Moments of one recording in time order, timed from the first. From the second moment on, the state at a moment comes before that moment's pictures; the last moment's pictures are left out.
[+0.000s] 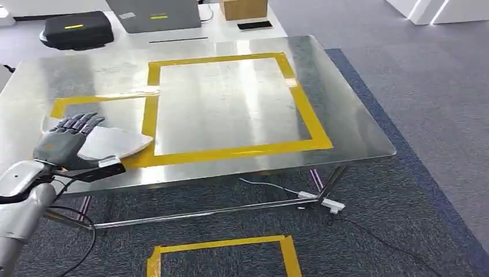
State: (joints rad) left arm -0.39 0.32 -0.08 -1.17 -1.37 0.25 -0.31; right arm -0.09 0.24 -1.13 -0.24 1.44 -0.08 0.09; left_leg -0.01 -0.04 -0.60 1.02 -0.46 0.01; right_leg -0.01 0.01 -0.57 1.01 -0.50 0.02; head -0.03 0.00
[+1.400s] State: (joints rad) left arm -0.33 0.66 -0.32 -1.28 -1.57 0.42 0.06; right arm -0.09 0.24 -1.13 -0.24 1.41 -0.06 0.10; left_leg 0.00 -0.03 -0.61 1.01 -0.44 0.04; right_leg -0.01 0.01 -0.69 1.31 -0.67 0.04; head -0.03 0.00
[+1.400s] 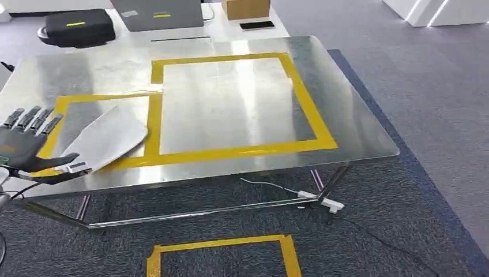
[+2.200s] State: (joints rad) left arm -0.21 0.69 -0.29 -1.33 -1.57 0.44 0.09; right arm -0.09 0.24 -1.13 -0.24 1.41 -0.08 0.10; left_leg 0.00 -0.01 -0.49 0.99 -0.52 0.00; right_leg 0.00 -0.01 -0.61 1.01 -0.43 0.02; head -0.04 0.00
